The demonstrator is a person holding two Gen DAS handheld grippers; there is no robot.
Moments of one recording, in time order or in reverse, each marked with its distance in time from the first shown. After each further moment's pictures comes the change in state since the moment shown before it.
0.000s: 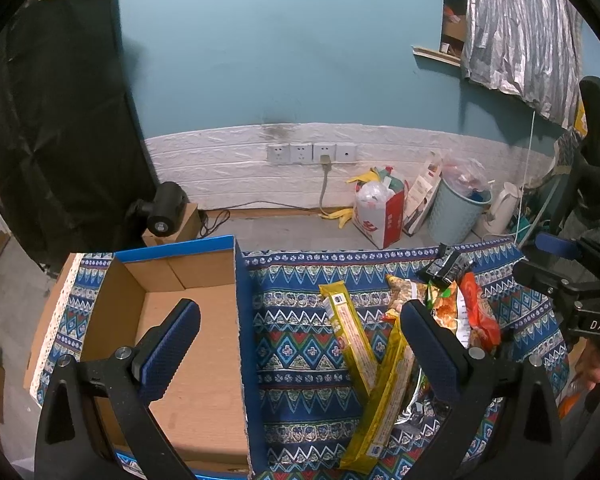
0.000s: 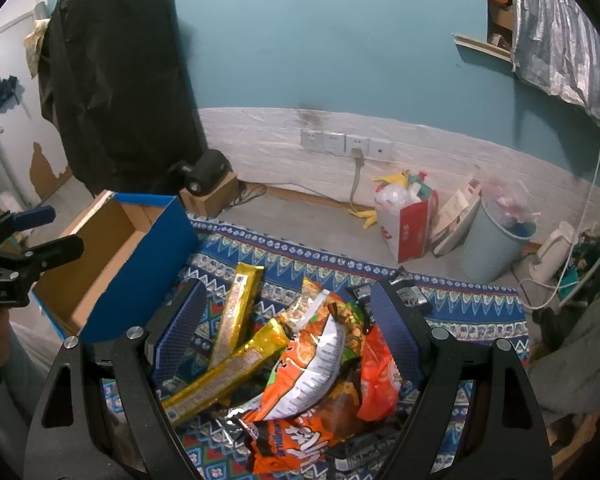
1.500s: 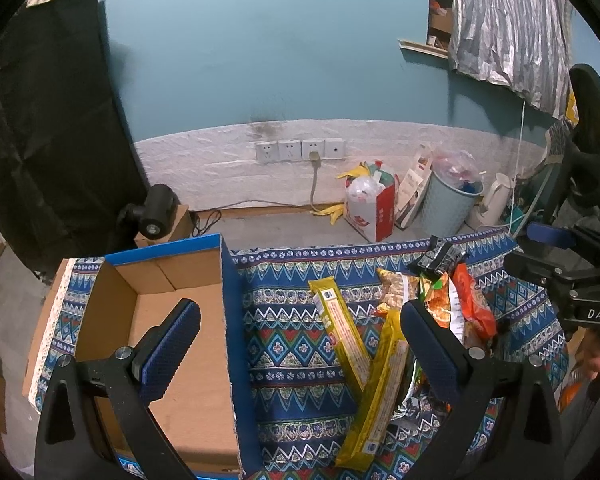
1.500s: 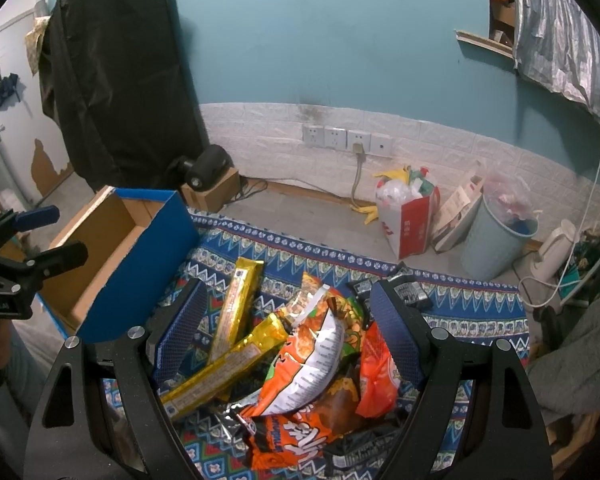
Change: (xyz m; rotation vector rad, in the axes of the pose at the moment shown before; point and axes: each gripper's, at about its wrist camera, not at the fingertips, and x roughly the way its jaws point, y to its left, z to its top) left arm 0.004 -0.011 -0.003 0.037 0.010 -0.025; right arm 0.001 -0.001 -0.003 -0.003 0.016 0.007
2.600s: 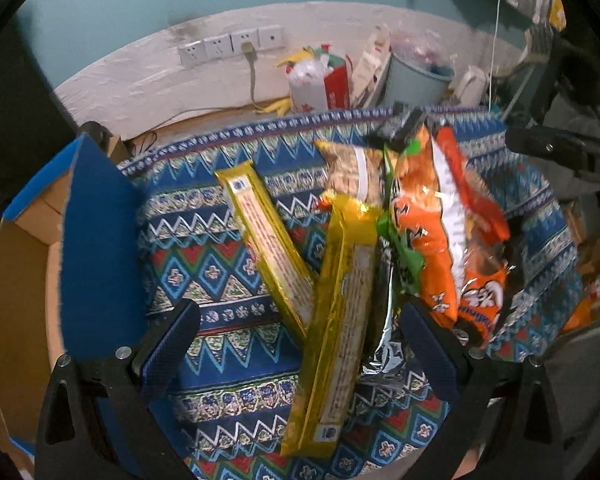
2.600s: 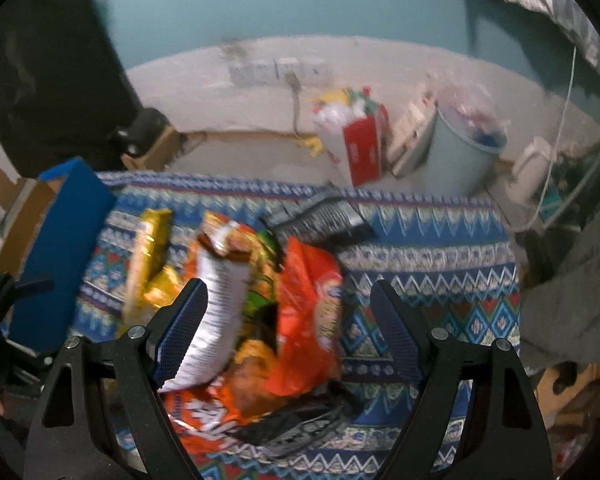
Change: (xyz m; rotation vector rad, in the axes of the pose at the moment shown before) left arm 0.121 -0.077 -0.066 0.148 0.361 -0.109; right arm 0.061 -0.097 -0.046 0.180 0.221 -0.116
